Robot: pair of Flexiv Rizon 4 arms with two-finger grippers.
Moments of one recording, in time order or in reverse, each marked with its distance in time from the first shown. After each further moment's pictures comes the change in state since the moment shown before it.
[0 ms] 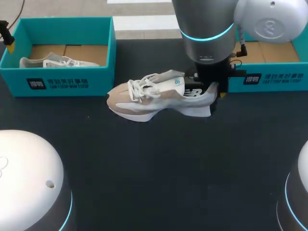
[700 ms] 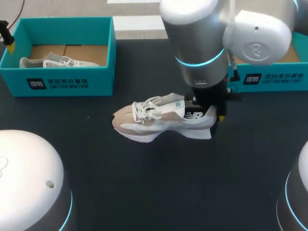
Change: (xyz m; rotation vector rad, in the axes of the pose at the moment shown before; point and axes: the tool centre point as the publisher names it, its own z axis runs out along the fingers) left arm 0.000 0.000 0.000 0.000 0.000 0.000; right arm 0.004 -0.041 0.063 0.098 -0.064 0.001
